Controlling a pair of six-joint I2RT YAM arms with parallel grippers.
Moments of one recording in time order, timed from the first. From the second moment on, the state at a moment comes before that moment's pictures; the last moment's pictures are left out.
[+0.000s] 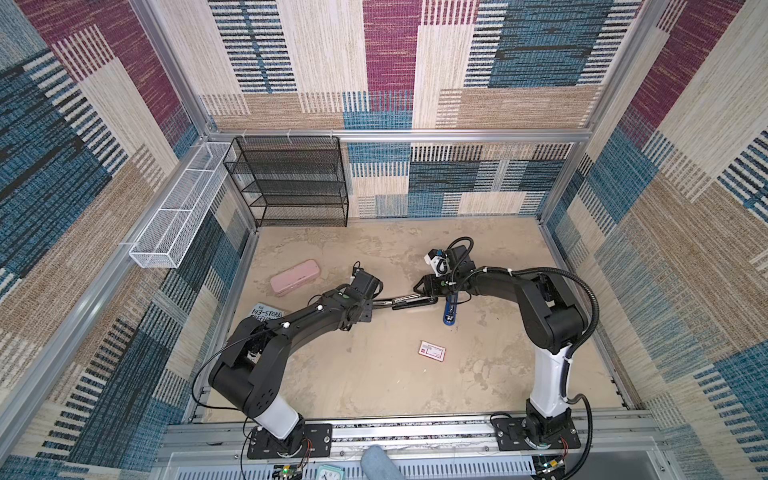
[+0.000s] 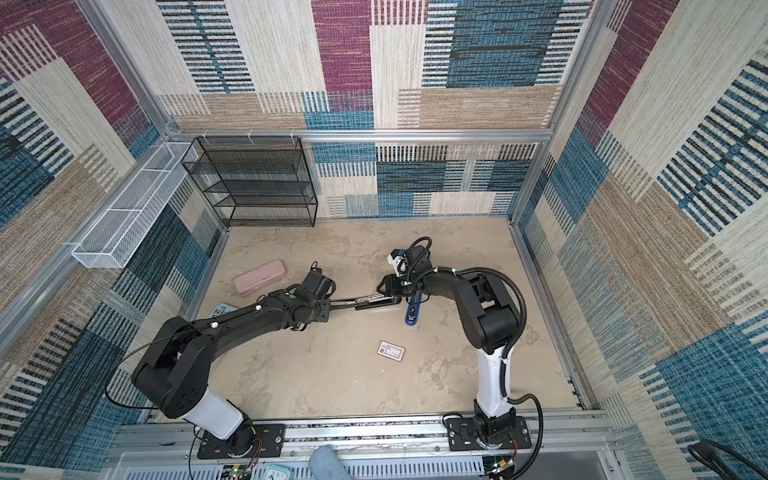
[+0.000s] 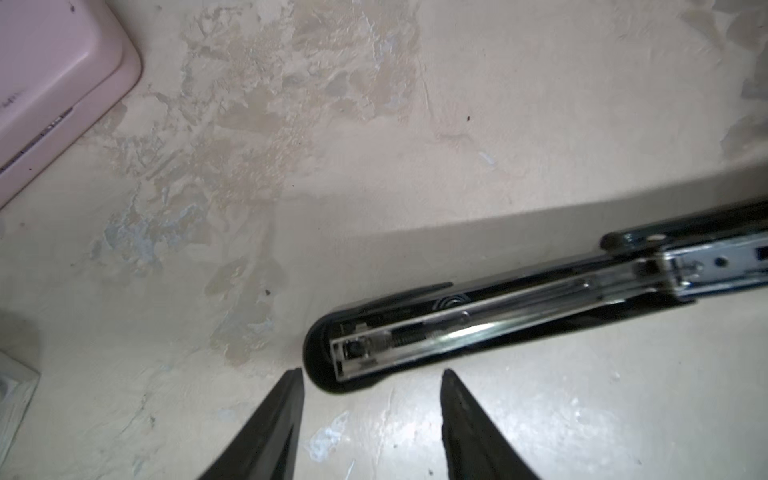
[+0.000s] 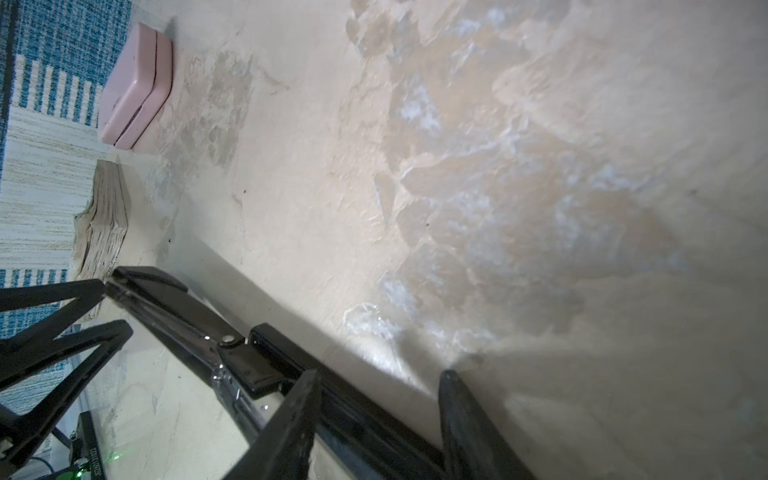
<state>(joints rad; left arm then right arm) -0.58 1.61 0.96 -0.45 -0.36 -0.40 0.37 2.00 1.18 -0.13 -0.54 0.30</state>
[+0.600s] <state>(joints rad) -0.57 1.53 0.95 -0.54 -0.24 -0.50 0.47 1.89 1.01 -0.12 -0.59 0.32</state>
